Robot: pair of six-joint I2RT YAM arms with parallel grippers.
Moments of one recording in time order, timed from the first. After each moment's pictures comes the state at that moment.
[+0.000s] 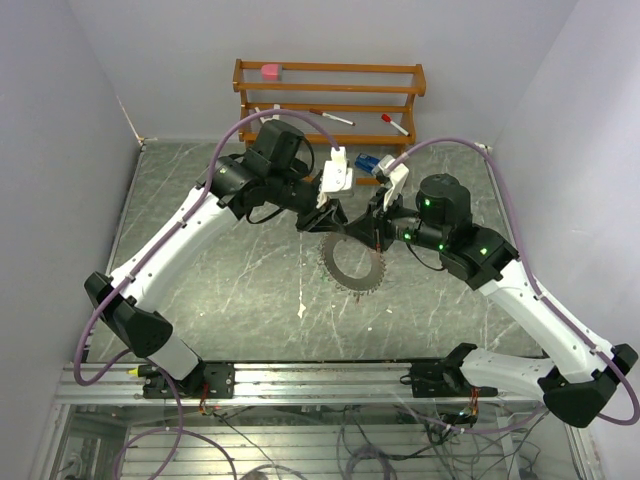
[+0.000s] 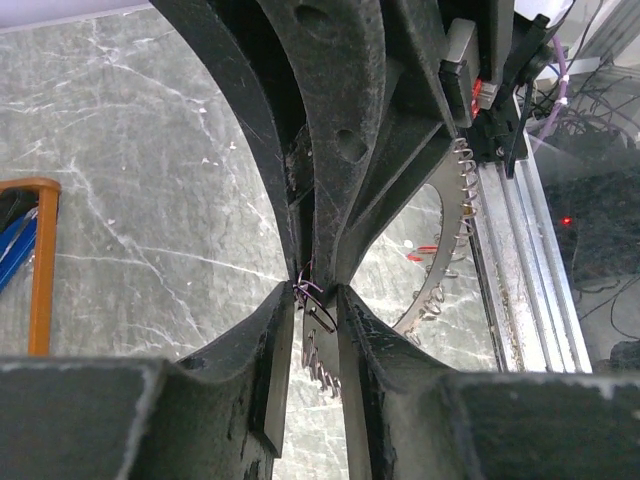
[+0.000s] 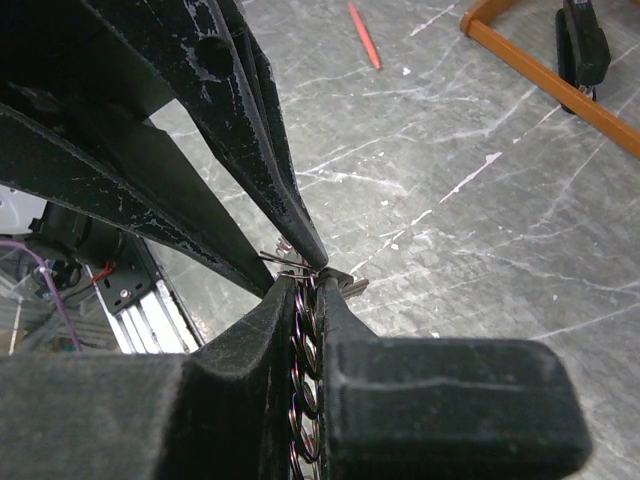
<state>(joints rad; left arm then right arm) -0.72 1.56 1.79 -0.90 0.82 0.63 0.71 1.08 1.22 -0.48 -0.30 0.11</state>
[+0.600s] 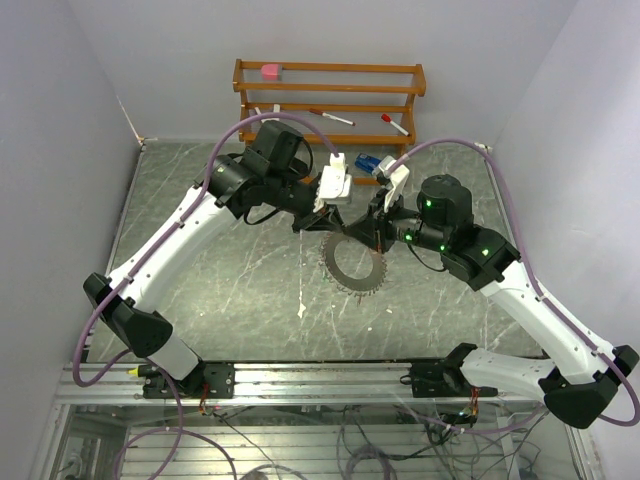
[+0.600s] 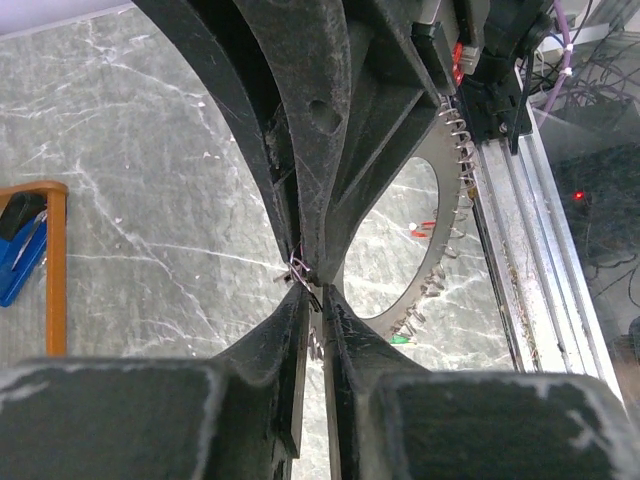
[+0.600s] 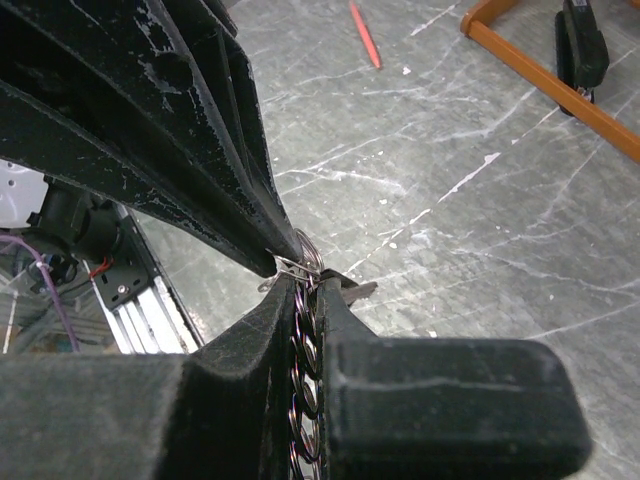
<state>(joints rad) -0.72 1.56 1.81 -0.97 0.81 0.73 0.71 1.07 1.23 -0.49 -0.30 0.10</state>
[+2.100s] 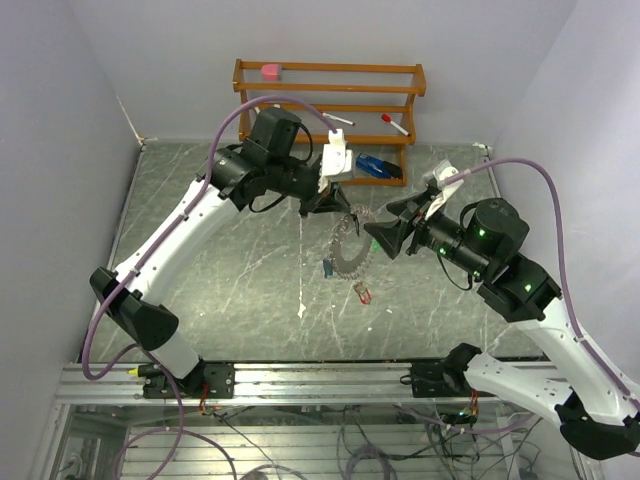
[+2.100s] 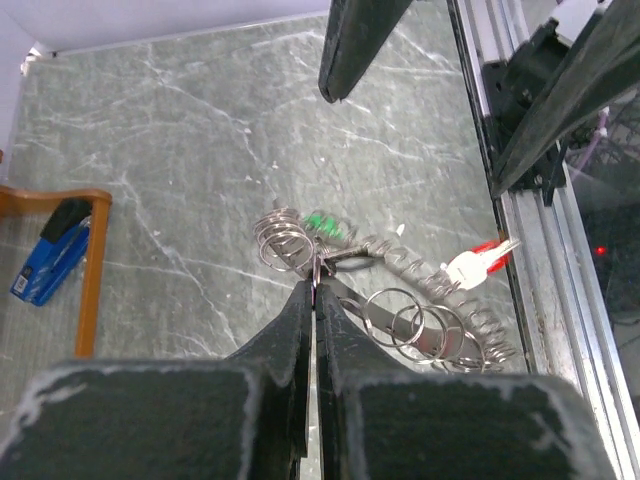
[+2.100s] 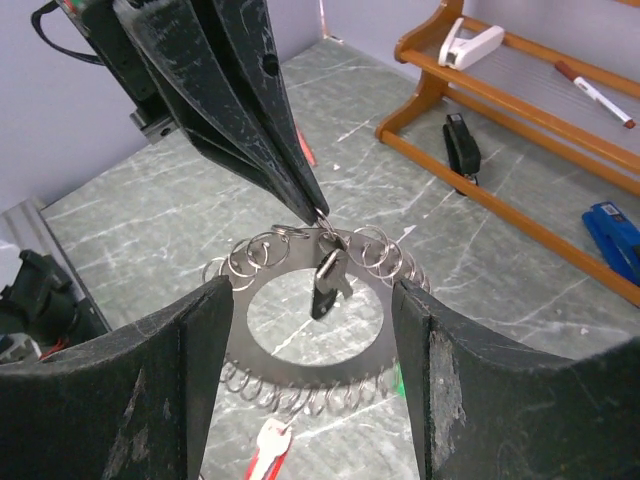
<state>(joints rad) -0.68 1.60 1.86 -0.86 0.82 0.62 0.71 0.85 1.16 -0.40 -0.14 0.07</state>
